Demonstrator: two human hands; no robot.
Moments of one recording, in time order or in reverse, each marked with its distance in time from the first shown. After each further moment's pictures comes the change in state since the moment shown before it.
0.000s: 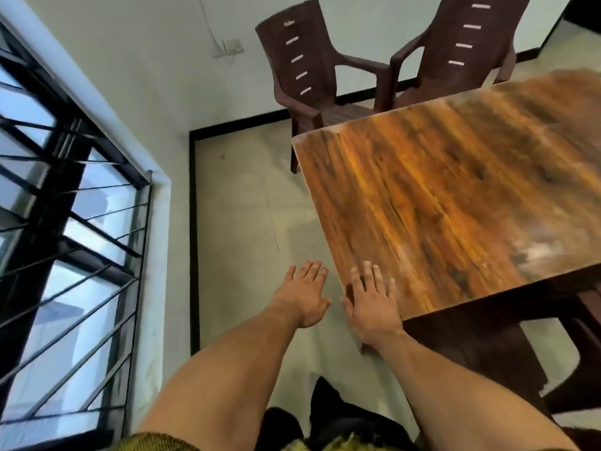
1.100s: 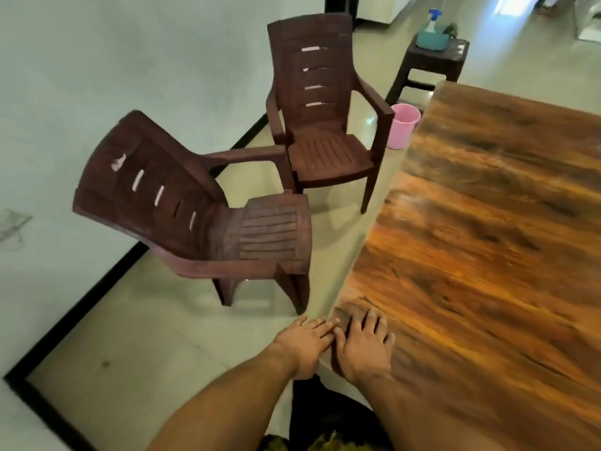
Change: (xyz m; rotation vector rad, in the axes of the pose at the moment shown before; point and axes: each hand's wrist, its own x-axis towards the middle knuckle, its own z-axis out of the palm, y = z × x) left_hand 0.558 -0.316 -0.295 0.551 -0.322 0.965; right_hand 0.598 -0.142 -0.118 0.366 -0.076 1.044
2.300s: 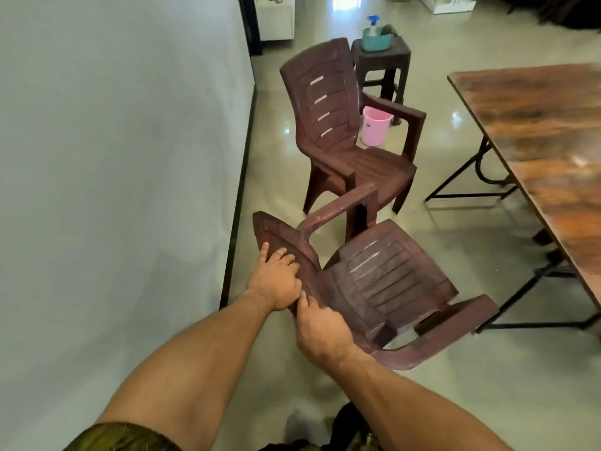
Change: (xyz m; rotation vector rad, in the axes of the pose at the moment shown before) left_hand -0.126 -0.701 -0.213 0.313 0.206 0.044; right_hand 0.153 -0.738 -0.103 0.160 0.229 -0.030
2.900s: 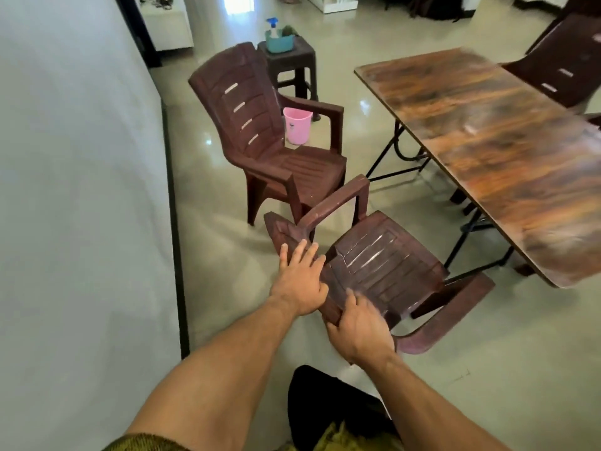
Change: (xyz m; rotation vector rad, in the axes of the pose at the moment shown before) left_hand 0.072 0.073 -0.008 -0.042 0.133 0.338; right_hand -0.013 0.076 -0.008 0.195 0.102 0.638
